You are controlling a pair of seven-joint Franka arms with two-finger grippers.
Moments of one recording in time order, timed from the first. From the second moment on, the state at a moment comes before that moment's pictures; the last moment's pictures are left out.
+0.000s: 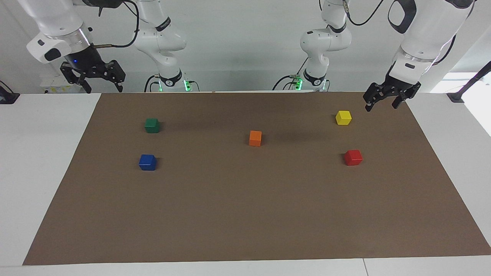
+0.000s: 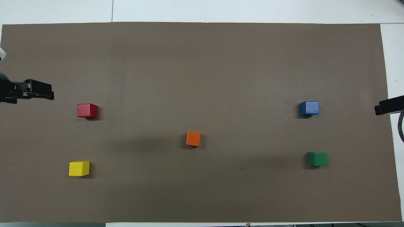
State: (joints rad) left arm 0.05 -0.04 -0.11 -1.65 0.01 1.64 -0.09; right arm 0.03 -0.08 -0.10 -1.59 -0.03 1.47 -0.10
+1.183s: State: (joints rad) left arm 0.07 0.08 -0.09 -1.97 0.01 2.08 -0.03; right arm -0.01 -0.14 -0.10 -1.76 0.13 1.55 -0.15
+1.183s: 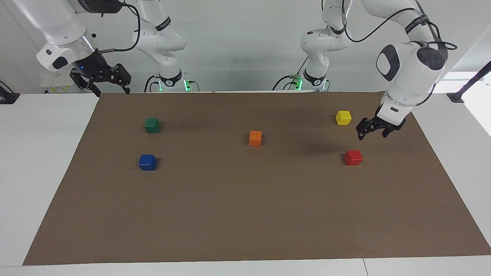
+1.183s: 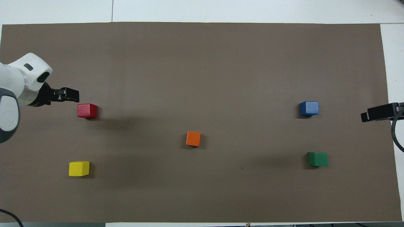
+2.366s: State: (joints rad) left arm 0.10 0.21 -0.09 -2.00 -0.02 2.13 -0.09; right arm -0.12 -0.06 -0.10 -2.16 1.26 1.56 -0.66
